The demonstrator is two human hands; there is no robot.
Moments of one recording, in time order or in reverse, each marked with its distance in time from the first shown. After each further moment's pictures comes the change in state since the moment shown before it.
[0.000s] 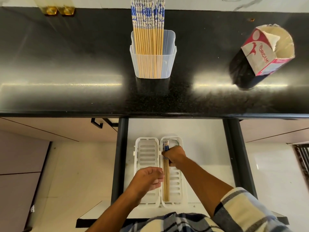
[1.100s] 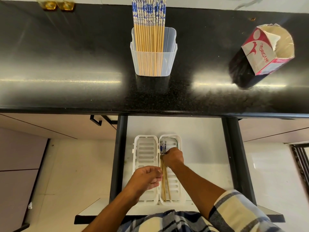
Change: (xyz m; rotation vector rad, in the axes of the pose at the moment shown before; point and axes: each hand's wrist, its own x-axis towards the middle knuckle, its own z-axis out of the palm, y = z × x) left_hand -0.005 0.000 0.001 0.018 0.020 -0.023; right_hand -0.011 0.015 0.011 -0.364 0.135 -0.113
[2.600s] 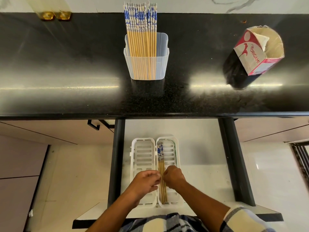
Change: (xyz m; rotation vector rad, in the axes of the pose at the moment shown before) left_hand 0.010 -0.010 0.006 0.167 0.002 -0.017; right_hand -0.022 0.051 0.014 -0.307 -0.148 -0.129
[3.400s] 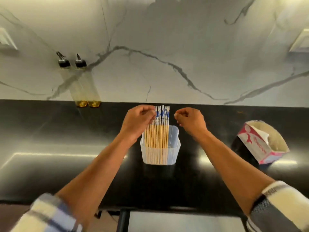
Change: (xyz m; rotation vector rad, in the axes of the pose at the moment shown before) left_hand -0.054 0.412 -0.081 0.171 0.390 1.065; right_hand -0.031 -0.243 -0.402 0.606 0.656 -0.687
